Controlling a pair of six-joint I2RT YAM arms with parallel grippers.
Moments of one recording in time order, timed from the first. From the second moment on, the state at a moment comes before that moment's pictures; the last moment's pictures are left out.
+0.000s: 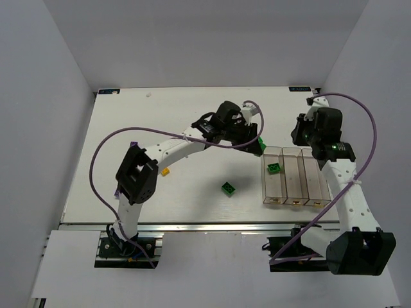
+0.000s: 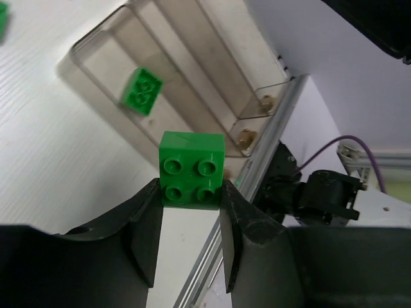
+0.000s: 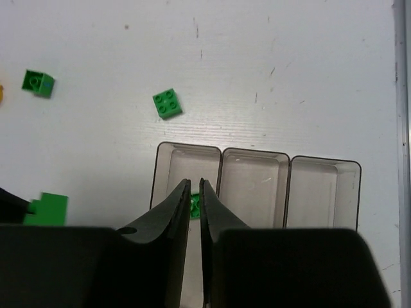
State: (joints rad) left arm -0.82 1.99 1.69 -0.29 0.51 -0.49; right arm 0.04 1.13 1.04 -0.50 -0.12 0.05
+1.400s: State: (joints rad) left arm -0.83 2.10 1.76 -0.35 0.41 -0.54; right arm -0.01 0.89 0.95 -0.47 -0.76 -0.33
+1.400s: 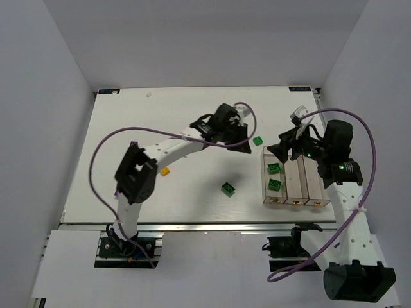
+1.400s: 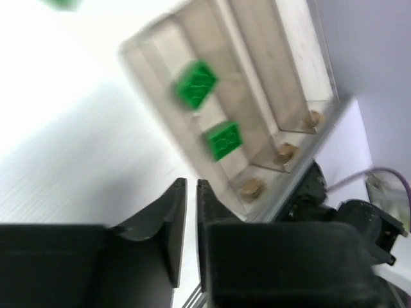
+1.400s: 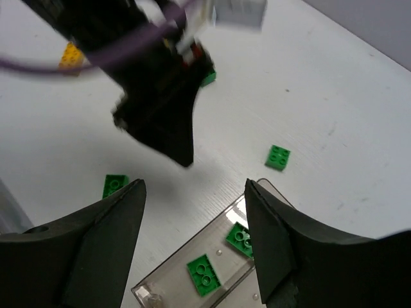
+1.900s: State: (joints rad) left arm -0.73 1.47 1.18 -0.40 0.08 -0.60; right arm 0.17 1.47 1.17 -0.50 -0.44 -0.32
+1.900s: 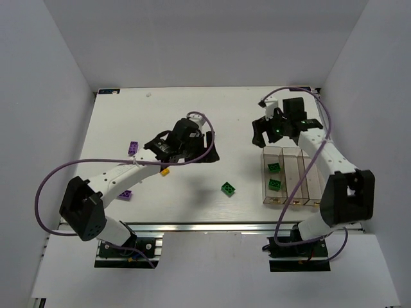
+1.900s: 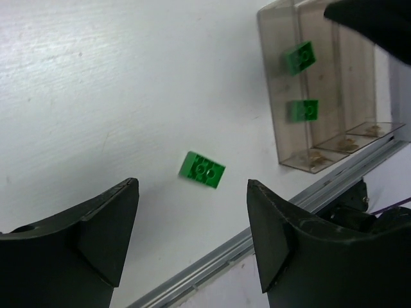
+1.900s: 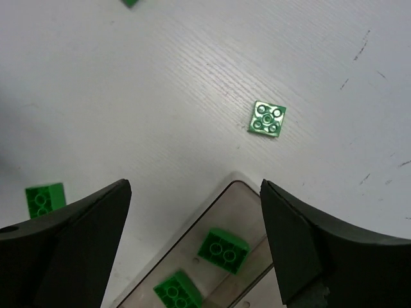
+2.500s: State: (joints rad) left arm -0.73 1.36 1.09 -0.43 0.03 -0.68; right arm 0.20 2.00 1.52 -0.51 -0.21 -0.29
